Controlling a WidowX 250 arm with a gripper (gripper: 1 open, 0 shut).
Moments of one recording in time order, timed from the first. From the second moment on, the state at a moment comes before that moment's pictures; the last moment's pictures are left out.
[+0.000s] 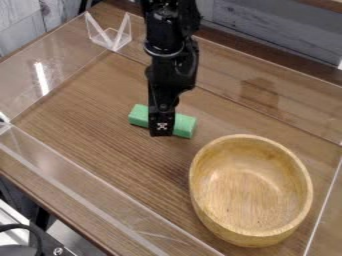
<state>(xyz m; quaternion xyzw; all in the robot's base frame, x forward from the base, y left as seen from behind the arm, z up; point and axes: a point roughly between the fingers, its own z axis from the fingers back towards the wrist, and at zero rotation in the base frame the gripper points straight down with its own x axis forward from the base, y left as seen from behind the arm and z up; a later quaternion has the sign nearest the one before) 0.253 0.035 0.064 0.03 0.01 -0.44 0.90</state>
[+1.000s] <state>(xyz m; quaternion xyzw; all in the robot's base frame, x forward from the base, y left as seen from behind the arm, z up) 0.261 0.040 0.036 0.02 0.01 -0.46 0.89</state>
